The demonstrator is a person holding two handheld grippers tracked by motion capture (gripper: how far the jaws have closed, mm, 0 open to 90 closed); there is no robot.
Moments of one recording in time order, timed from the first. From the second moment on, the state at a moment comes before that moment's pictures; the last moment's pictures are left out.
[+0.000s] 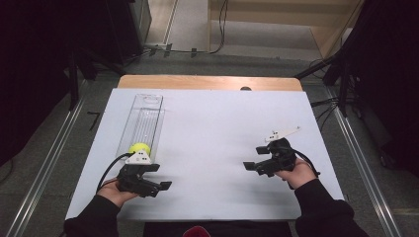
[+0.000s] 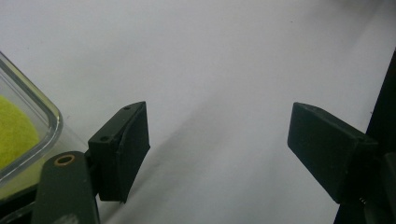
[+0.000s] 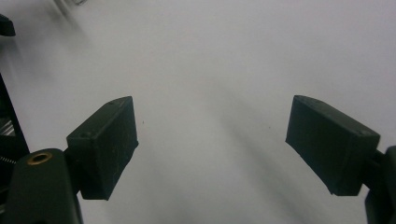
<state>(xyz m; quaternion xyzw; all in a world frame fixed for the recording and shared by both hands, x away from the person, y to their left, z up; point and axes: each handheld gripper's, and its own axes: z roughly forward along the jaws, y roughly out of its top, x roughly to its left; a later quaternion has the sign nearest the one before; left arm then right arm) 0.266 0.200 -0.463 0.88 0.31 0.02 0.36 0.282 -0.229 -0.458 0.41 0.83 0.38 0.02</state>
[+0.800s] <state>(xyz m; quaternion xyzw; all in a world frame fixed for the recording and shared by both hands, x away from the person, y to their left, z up) 0.266 0.200 -0.463 0.88 0.31 0.02 0.36 0.260 -0.259 -0.471 0.43 0.82 0.38 0.03</state>
